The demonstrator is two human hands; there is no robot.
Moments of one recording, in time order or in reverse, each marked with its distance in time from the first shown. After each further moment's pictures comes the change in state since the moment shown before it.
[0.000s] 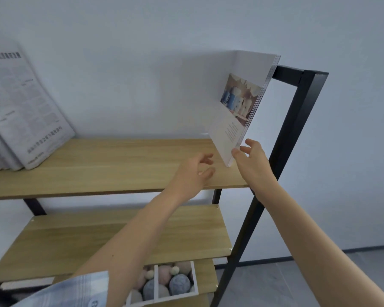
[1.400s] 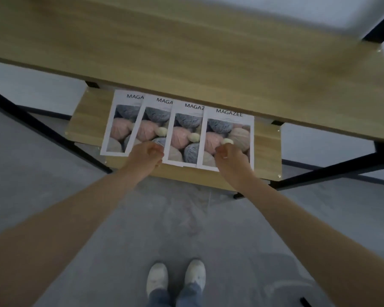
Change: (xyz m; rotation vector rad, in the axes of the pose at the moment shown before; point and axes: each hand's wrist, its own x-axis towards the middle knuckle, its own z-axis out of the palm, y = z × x) left_hand -0.267 -0.505 0.044 -0.150 0.163 -0.999; right_hand -0.106 0.446 0.333 -0.536 -0.668 0.285
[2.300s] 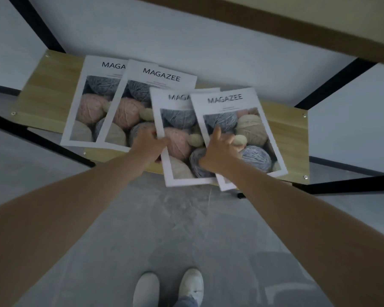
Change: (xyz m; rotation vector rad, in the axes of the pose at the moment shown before) left_hand 0.115 -0.051 0.071 0.051 0.097 0.010; right_hand 0.140 0.055 0.094 -0.584 -0.110 0.175
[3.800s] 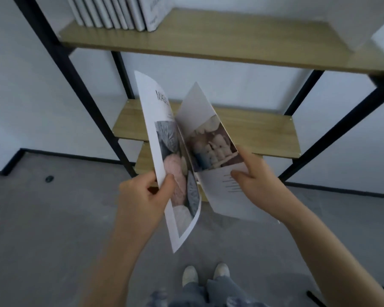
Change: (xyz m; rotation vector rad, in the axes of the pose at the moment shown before) left_hand -0.536 0.214 -0.307 0.056 0.407 0.689; right_hand -0.589 0.003 -0.272 0.705 0.272 -0.624
